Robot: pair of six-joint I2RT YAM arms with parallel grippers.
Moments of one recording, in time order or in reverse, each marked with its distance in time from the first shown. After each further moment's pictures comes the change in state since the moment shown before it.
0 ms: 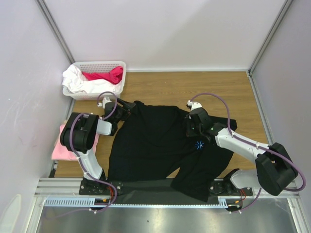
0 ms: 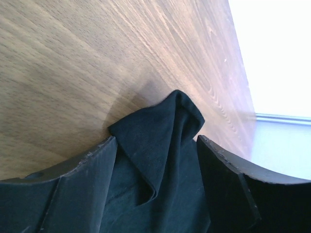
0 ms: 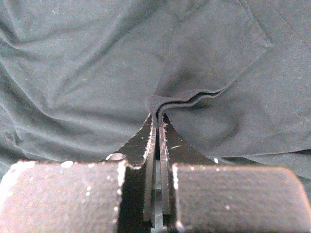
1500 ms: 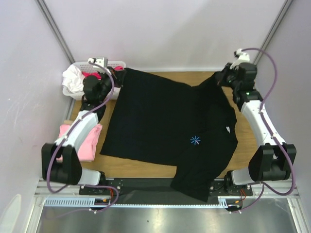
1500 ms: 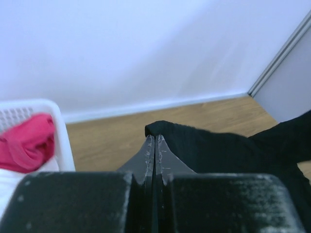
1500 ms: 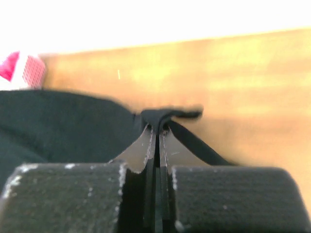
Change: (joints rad) left arm 0.018 -0.409 0.358 -0.241 0.227 0.803; right arm -0.565 0.108 0.495 0.079 -0.261 -0.113
